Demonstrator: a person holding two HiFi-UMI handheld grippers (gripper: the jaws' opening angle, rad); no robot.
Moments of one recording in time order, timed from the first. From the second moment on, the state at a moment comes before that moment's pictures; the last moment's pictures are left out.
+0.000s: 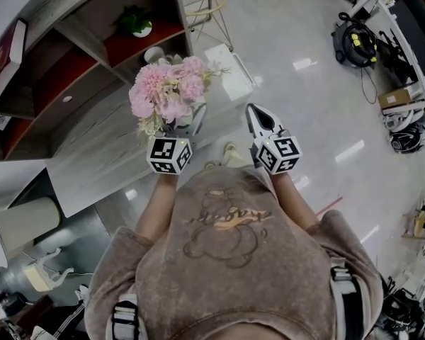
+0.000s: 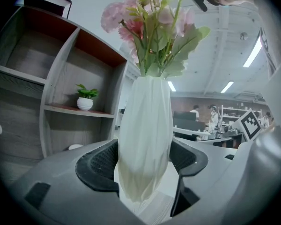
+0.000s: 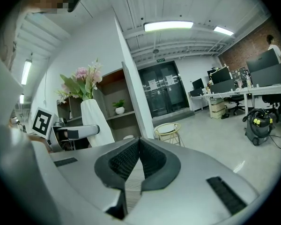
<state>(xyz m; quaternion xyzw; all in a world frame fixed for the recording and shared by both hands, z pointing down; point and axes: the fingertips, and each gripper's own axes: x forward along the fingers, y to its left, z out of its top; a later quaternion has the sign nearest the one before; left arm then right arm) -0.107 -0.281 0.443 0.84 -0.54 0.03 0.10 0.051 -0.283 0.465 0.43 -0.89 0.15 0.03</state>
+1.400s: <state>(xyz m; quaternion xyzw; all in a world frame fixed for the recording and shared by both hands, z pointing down) -0.121 -0.392 0.566 0.80 -0.58 0.07 0.10 0.075 -0.367 0.490 0.41 -0.89 0.15 0.09</state>
